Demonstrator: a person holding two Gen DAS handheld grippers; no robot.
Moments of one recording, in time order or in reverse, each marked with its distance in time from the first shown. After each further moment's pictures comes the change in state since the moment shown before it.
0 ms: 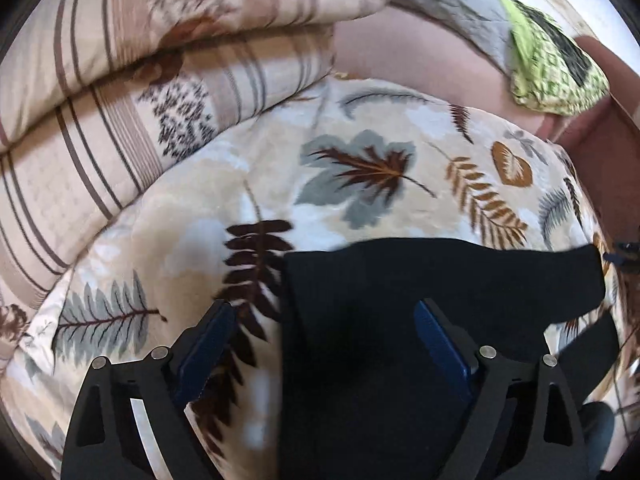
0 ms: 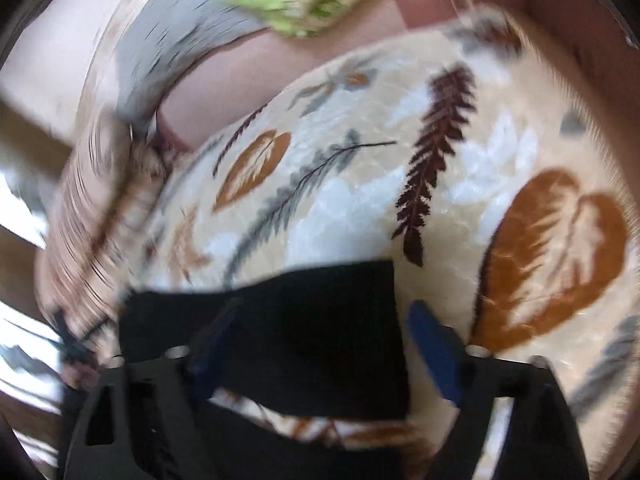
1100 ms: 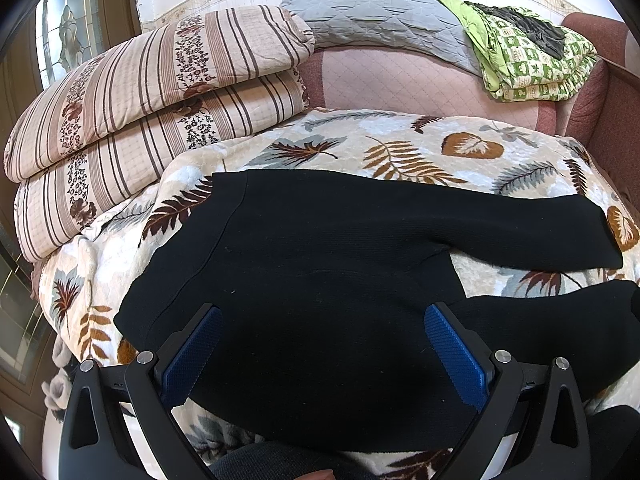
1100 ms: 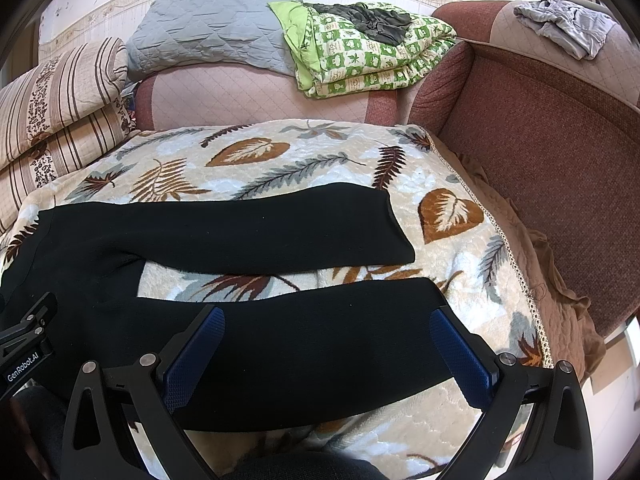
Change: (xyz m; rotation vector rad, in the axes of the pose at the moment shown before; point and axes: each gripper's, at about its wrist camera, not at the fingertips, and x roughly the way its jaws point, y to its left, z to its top) left arm -0.056 -0.219 -0.183 -0.023 -0.292 0.345; right arm -0.015 0.185 -0.246 -0.322 -0.444 -0.702
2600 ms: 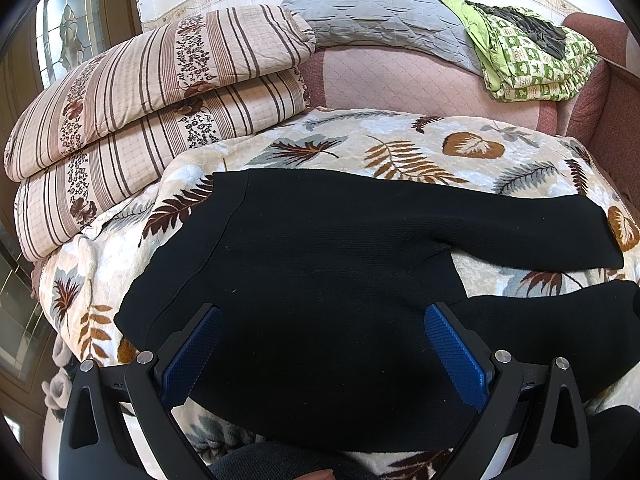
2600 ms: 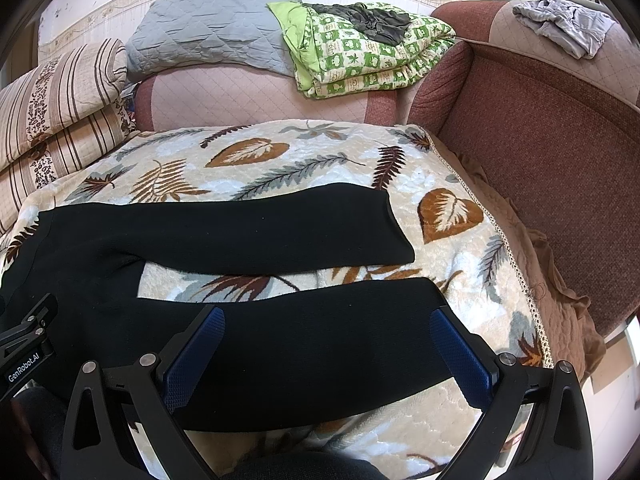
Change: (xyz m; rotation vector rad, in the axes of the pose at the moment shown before) left arm 0.000 0.003 0.000 0.001 -0.002 0.003; right arm -0.001 -0.001 0.000 -0.001 -0.003 -0.001
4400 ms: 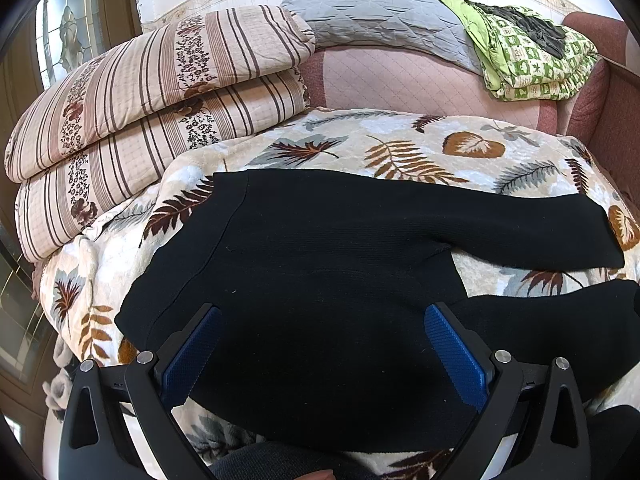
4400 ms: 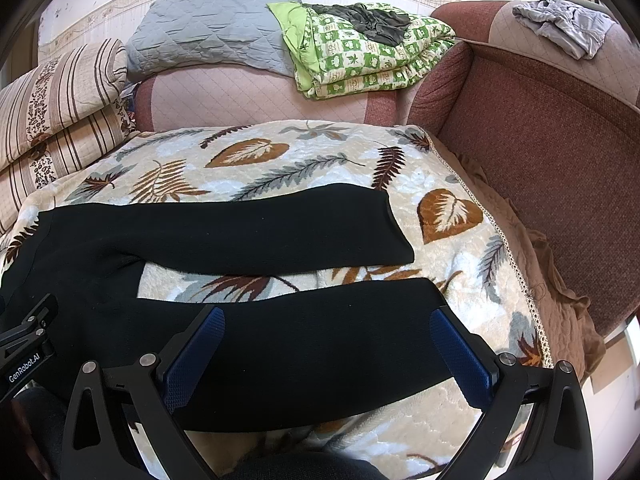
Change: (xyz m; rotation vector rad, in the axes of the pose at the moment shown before) left arm 0.000 0.001 0.000 0.002 -0.002 0.004; right arm -0.001 -0.001 0.001 0.001 0.001 0.001
